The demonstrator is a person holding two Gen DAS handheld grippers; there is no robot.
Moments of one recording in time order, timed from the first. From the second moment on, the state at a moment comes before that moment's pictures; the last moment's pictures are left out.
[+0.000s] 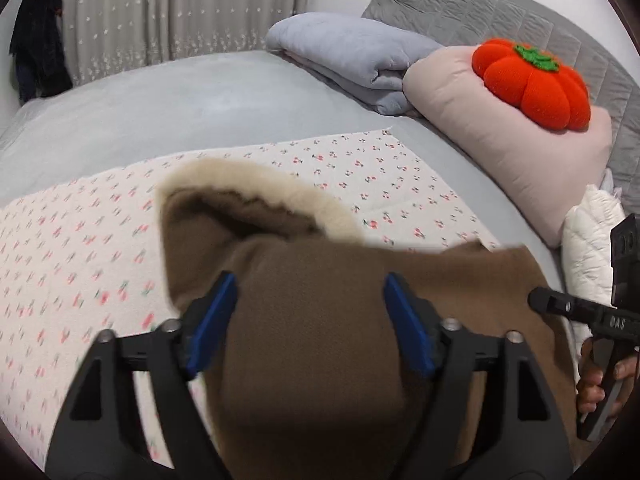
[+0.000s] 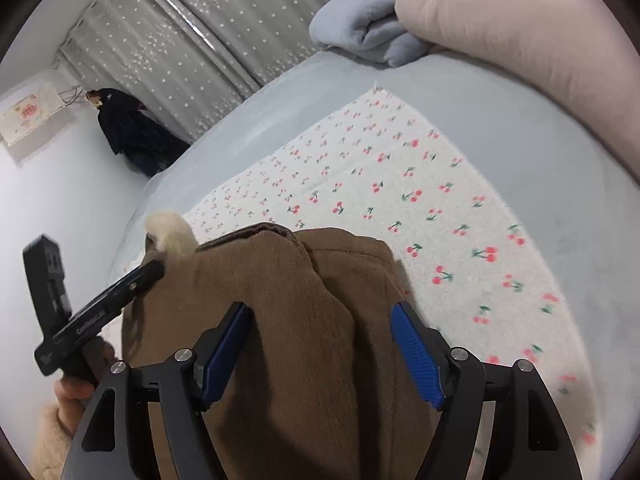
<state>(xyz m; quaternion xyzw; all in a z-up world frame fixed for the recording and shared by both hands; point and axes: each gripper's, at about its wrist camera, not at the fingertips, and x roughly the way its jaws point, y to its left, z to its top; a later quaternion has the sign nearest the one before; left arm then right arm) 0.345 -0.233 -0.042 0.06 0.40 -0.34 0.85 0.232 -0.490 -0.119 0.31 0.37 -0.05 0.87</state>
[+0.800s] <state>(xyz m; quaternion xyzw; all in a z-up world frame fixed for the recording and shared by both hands) 0.275 -0.123 -0.148 -0.25 0.59 -0.42 0.64 0.179 -0.496 -0.207 0.49 0.44 0.13 0.74</state>
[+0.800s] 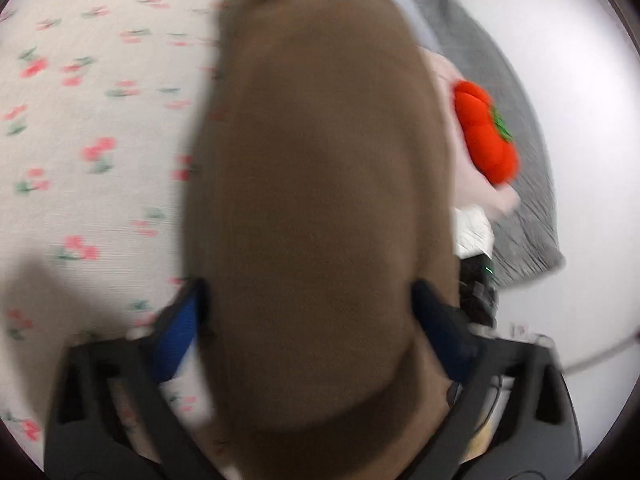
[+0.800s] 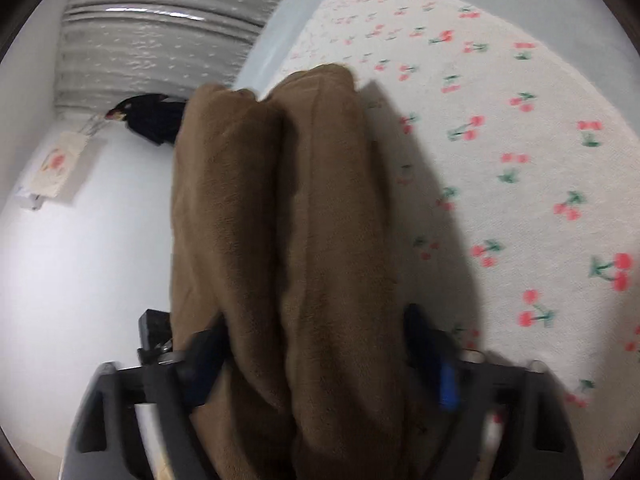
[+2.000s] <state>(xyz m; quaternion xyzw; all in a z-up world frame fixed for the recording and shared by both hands) 0.182 -0.030 -0.055 -0.01 0.42 -0.38 0.82 0.139 -0.279 -0.084 0.12 0.41 0.13 0.89</state>
